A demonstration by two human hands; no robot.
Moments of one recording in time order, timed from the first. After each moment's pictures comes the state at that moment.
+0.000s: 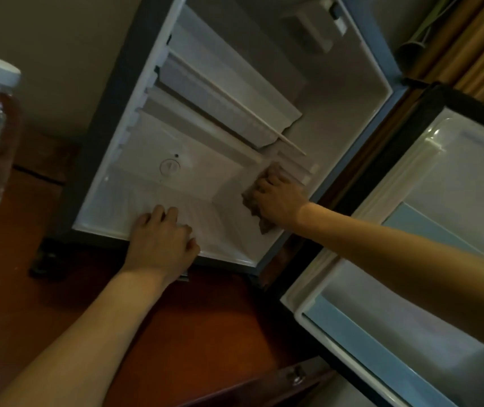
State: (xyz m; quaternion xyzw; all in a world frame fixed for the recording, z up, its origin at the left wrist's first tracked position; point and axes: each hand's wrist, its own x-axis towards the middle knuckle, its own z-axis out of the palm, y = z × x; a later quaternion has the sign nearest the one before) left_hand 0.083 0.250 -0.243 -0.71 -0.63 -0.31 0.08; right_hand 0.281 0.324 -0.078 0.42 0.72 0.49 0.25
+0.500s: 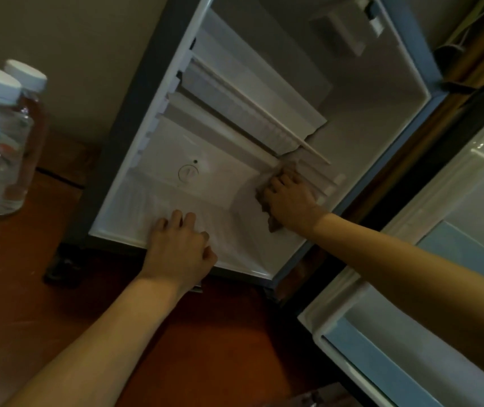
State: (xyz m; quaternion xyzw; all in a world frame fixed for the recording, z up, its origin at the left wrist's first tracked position) left_hand 0.088 0.254 -0.241 -0.70 -0.64 -0.30 0.10; right_hand 0.276 0.363 -0.081 0.47 0.70 0.48 0.25
